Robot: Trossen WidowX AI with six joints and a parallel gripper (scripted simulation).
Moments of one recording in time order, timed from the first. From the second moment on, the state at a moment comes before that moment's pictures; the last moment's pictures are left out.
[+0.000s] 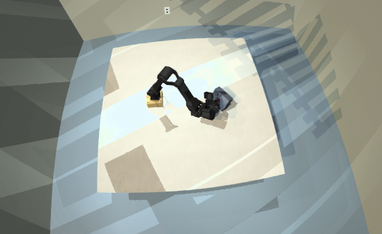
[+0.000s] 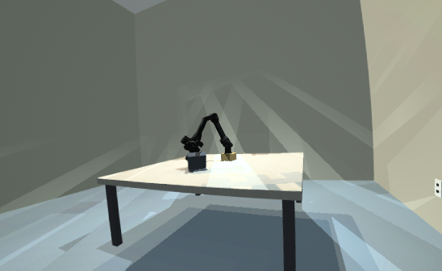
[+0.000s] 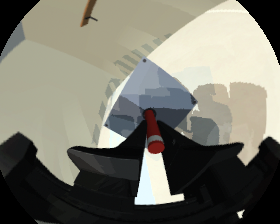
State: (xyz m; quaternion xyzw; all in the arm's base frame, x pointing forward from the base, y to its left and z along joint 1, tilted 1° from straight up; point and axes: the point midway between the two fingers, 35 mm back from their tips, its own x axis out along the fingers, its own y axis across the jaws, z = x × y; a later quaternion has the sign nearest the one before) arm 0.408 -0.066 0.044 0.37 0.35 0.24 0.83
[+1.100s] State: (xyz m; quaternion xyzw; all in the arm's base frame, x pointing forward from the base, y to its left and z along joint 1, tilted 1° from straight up) arm 0.416 -0.057 0.039 0.37 0.35 0.24 0.83
